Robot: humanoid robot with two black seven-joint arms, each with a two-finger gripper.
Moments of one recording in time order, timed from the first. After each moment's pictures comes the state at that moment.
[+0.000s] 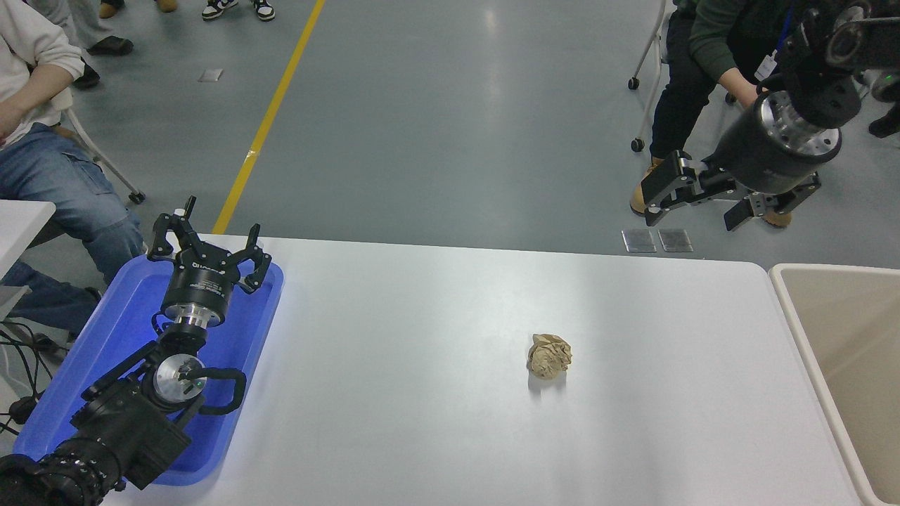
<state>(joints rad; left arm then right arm) -0.61 0.18 -0.87 -0.41 -0.09 -0.58 -0.50 2.19 -0.41 -1.14 1.24 -0.17 0.79 -0.10</state>
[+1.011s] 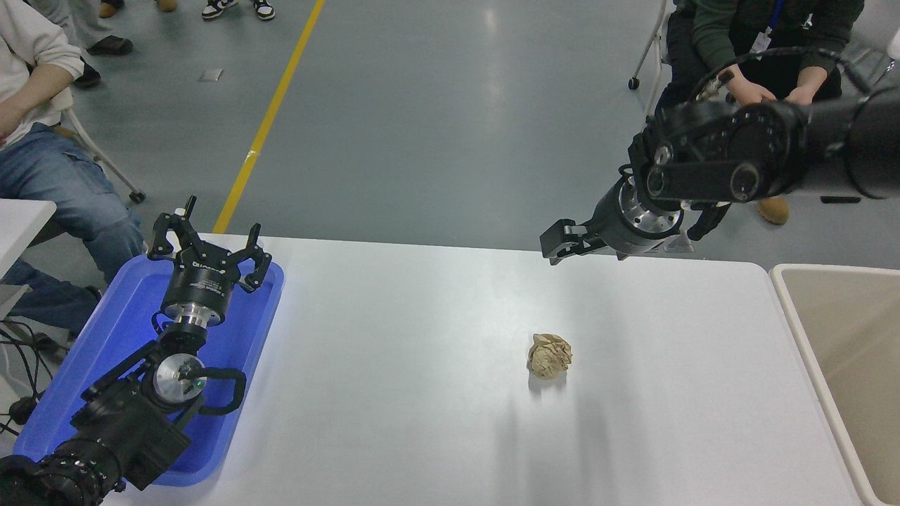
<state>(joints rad) -0.61 0.18 -0.87 -0.41 -0.09 -0.58 -0.50 1.81 -0.09 -1.04 1.12 -0.17 0.34 -0.10</state>
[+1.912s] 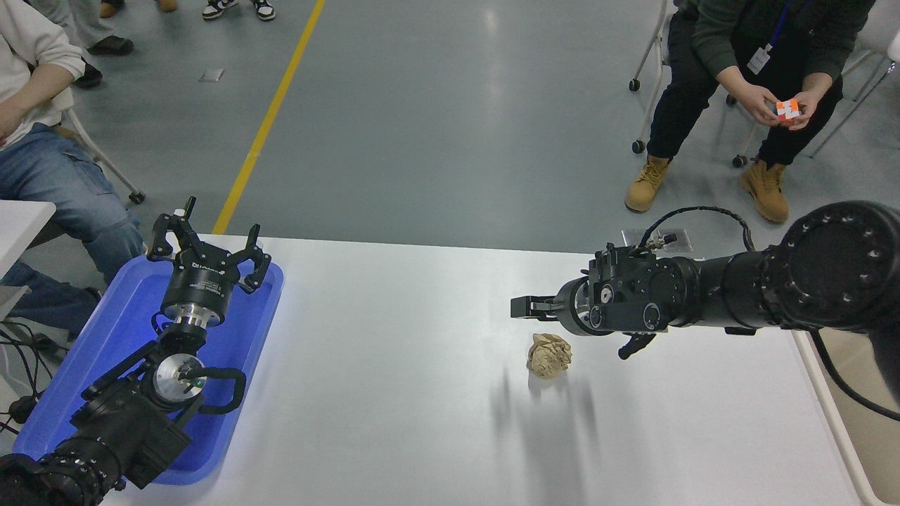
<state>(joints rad) -0.61 0.18 -0.87 -0.41 -0.09 -0.58 -0.50 1.41 0.00 -1.00 0.96 -0.17 -0.03 -0.10</state>
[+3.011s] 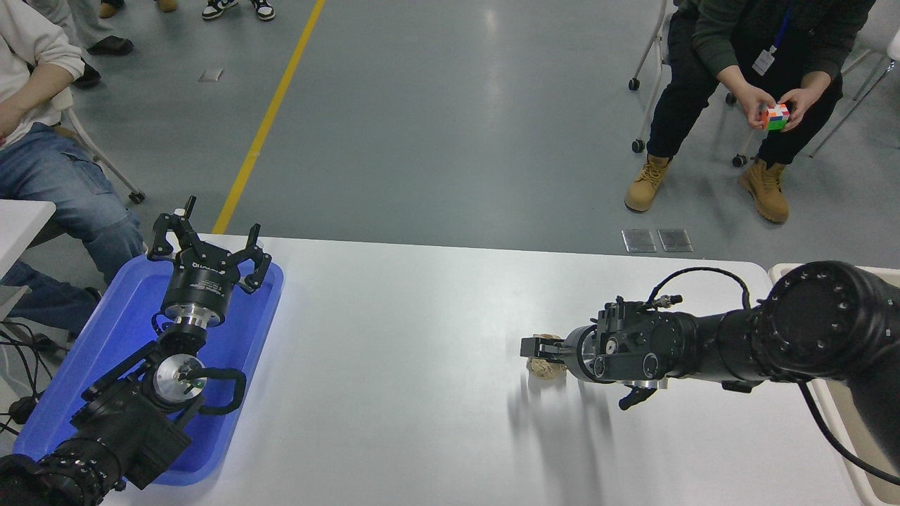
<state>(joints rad) -0.61 0.18 -0.87 -0.41 -0.09 -0.58 -0.50 1.25 0.00 -0.97 0.90 -0.17 -0.10 -0.10</state>
